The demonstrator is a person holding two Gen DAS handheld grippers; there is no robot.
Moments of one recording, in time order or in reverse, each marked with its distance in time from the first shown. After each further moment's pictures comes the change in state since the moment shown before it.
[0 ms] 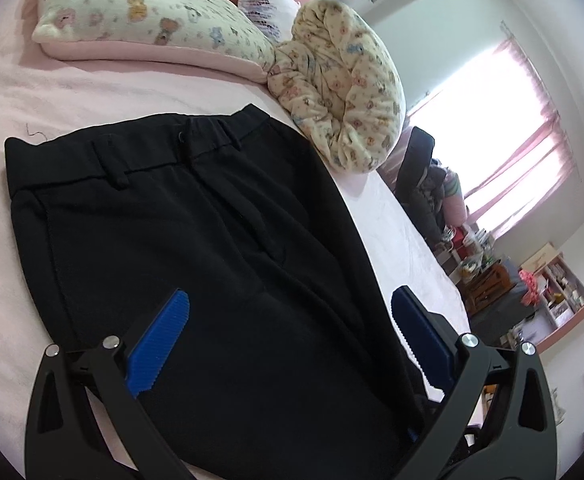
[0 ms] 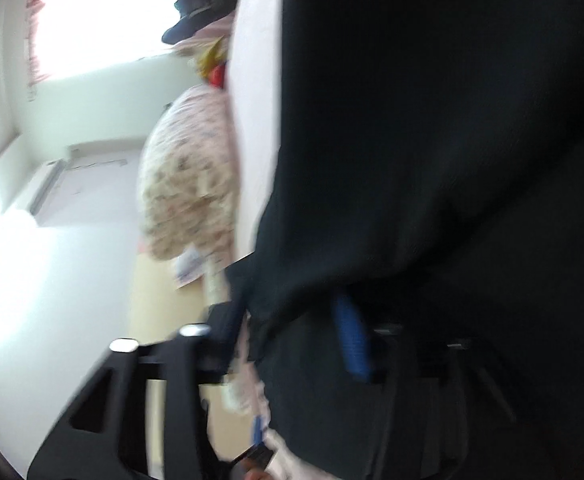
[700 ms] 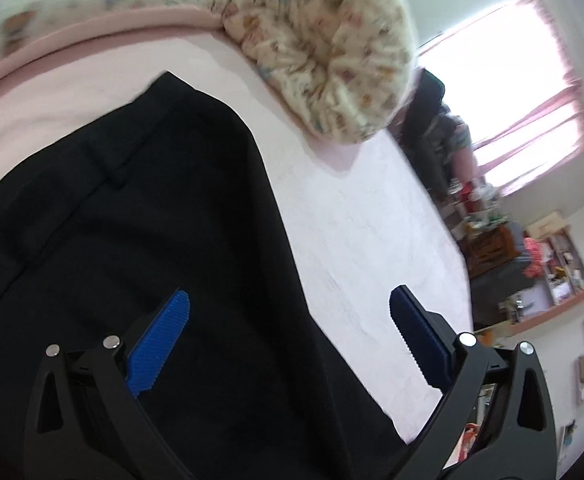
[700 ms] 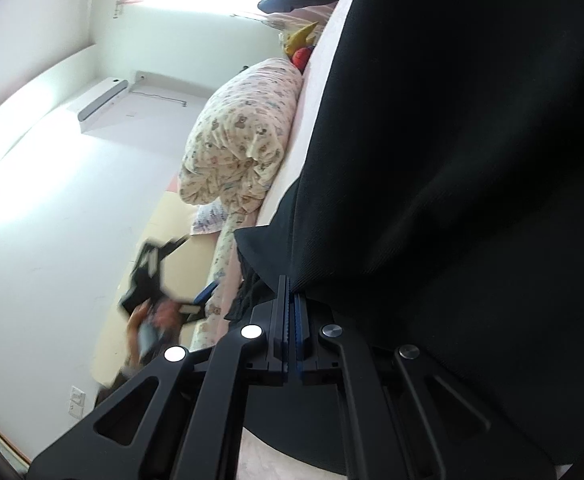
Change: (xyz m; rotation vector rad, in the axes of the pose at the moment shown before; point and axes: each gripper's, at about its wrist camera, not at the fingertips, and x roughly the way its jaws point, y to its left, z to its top) left arm 0.163 -0.075 0.117 0.008 0.306 0.042; right arm -0.030 -0.011 -0.024 -0.384 0.044 0.167
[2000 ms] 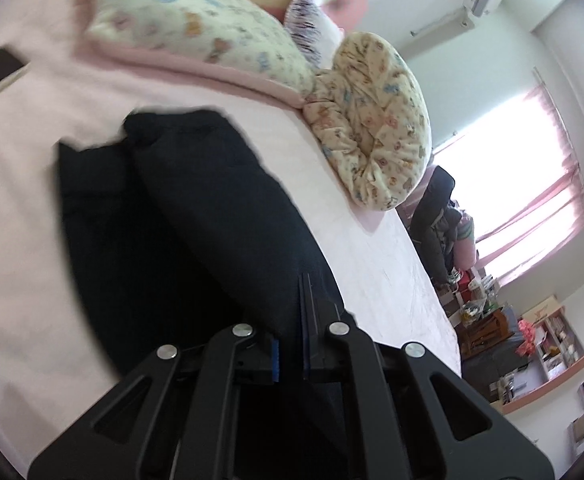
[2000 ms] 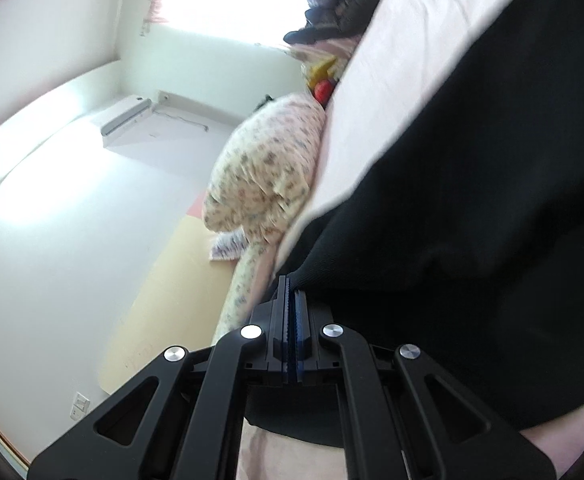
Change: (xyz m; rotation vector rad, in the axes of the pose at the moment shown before) left arm -0.160 0.103 -0.166 -0.195 -0.381 -0.021; right arm -0.061 0.022 0.019 -0.062 -0.115 0.055
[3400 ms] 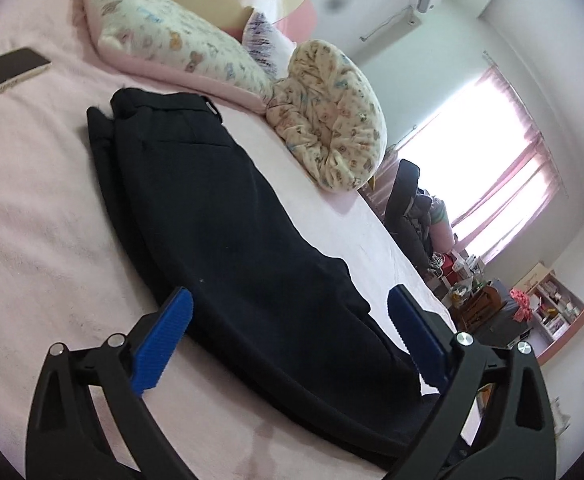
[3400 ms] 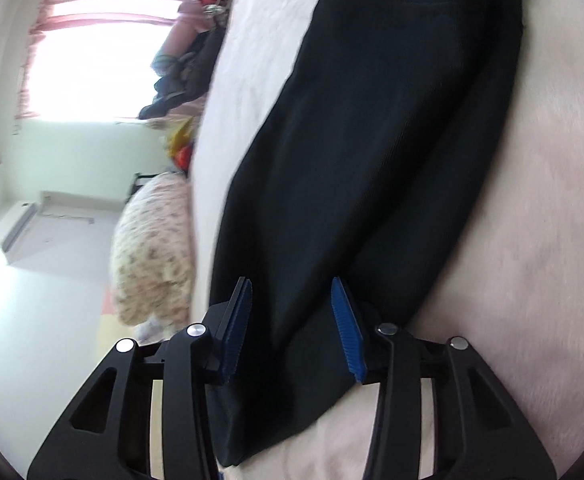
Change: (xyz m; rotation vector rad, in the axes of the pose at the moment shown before) left arm -0.035 -0.006 -0.081 0.145 -0.078 -0.089; right arm -0.115 -0.070 0.044 0.370 -0.153 -0.456
